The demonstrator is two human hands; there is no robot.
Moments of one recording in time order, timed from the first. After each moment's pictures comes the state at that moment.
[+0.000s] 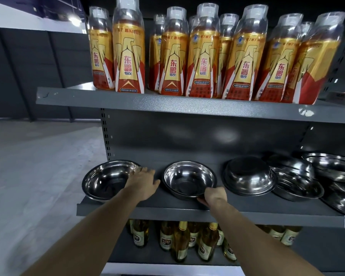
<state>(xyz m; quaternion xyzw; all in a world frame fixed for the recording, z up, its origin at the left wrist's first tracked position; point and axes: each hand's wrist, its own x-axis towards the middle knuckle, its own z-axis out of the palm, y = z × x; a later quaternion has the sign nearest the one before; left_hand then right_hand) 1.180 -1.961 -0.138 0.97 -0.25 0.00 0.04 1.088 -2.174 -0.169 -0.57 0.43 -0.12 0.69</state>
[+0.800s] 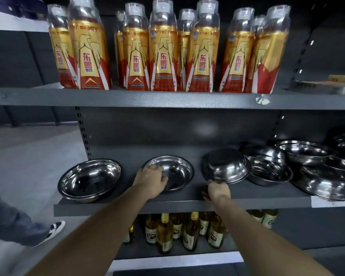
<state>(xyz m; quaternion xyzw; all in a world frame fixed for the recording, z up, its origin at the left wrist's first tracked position) 1.125 -2.044 -0.129 0.95 -0.30 0.02 0.08 1.030 -2.238 -0.171 -0.58 0.42 -0.18 0.67</state>
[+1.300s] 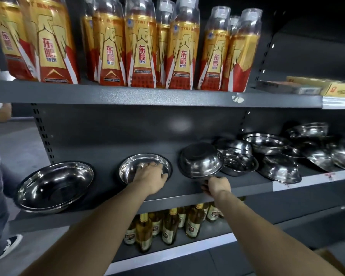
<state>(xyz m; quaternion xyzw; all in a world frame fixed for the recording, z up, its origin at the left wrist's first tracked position) 1.125 -2.099 -0.131 0.92 -0.37 -0.02 0.09 0.994 -2.277 -0.160 -0.58 0.48 -0.23 0.62</state>
